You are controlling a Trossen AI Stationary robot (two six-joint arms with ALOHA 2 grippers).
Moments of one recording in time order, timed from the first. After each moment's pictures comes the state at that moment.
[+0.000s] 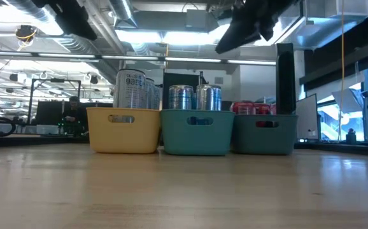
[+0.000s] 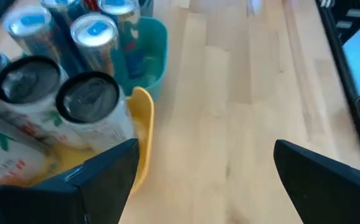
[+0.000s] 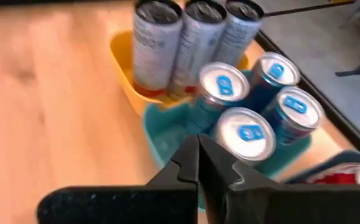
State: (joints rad) left arm -0.29 0.92 0.87 -0.68 -0.26 -0.32; right arm 0.29 1.52 1.14 -0.41 0.66 0.37
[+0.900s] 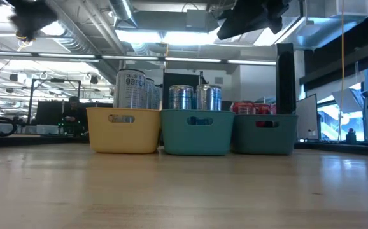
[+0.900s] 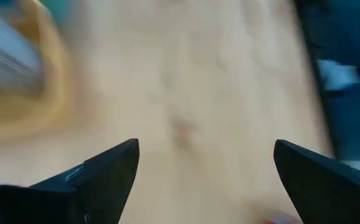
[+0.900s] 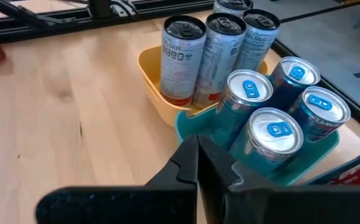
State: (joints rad) left arm -0.51 0.99 0.93 -0.93 -0.11 -0.40; right arm 0.40 1.52 1.14 -0.36 0.71 0.49
